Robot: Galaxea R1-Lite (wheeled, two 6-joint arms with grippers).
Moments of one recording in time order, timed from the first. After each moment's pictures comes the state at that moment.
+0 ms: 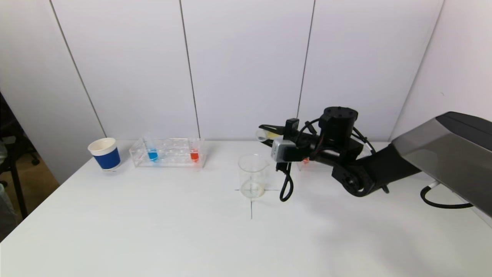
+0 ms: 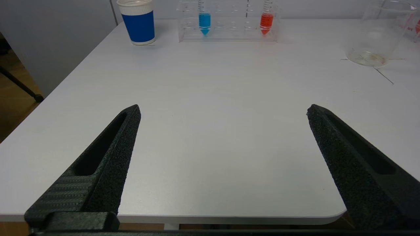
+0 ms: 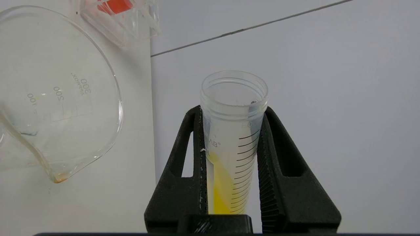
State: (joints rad) left arm -0.01 0.00 -0.01 0.03 0.00 -0.02; right arm 0.42 2.25 -1.20 -1.02 0.55 -1.27
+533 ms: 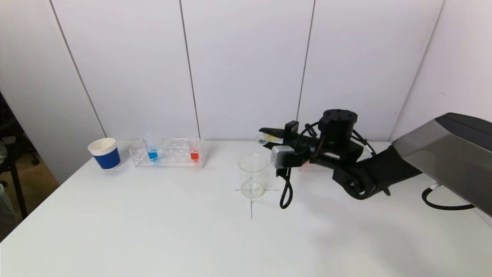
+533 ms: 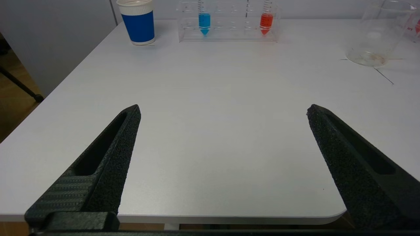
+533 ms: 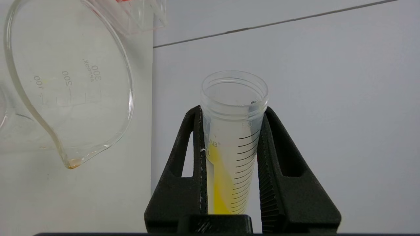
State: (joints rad) left arm -0.01 0.00 -0.01 0.03 0.00 -0.02; right arm 0.43 2.24 -1.17 -1.01 0.53 -1.36
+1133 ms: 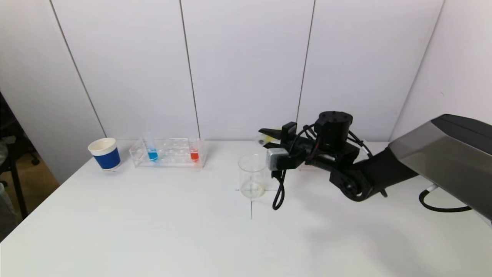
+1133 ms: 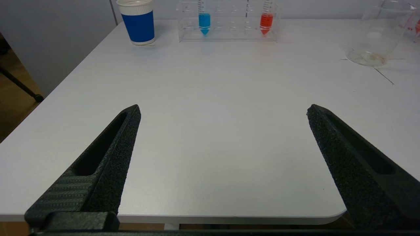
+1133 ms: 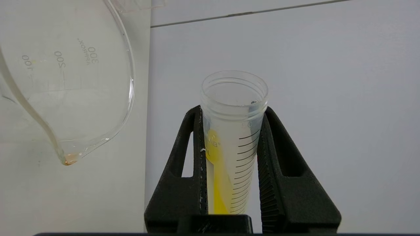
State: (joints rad) left arm -0.01 0.00 -0.01 0.03 0.00 -0.02; right arm 0.45 2.25 -1.17 -1.00 0.44 -1.42
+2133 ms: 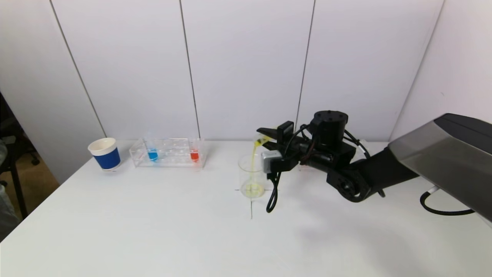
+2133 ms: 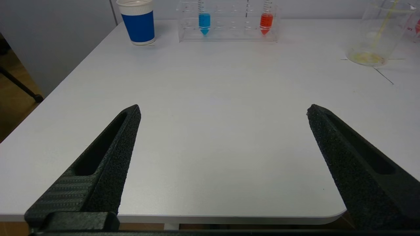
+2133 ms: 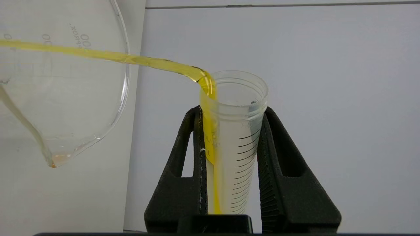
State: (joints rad) left arm -0.01 0.00 -0.01 0.03 0.00 -0.02; right arm 0.48 2.23 -1.18 -0.96 0.34 -1.53
